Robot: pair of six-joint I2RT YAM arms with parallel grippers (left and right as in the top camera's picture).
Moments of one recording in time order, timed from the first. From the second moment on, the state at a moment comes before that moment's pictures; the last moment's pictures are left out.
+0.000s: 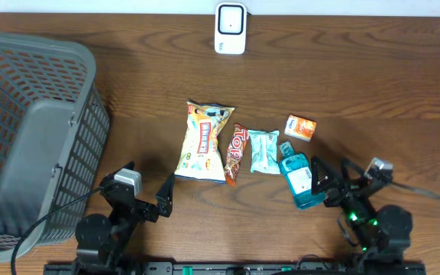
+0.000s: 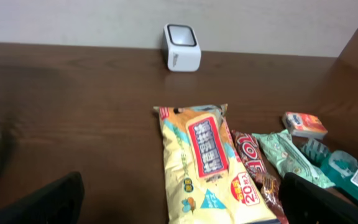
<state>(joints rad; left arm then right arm) -0.11 0.01 0.19 -0.41 0.28 -0.14 0.02 0.24 0.23 -0.23 -0.32 0.60</state>
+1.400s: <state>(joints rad) -0.11 0.01 0.19 -0.85 0.28 -0.15 0.38 1.78 0.97 -0.40 -0.29 0.56</state>
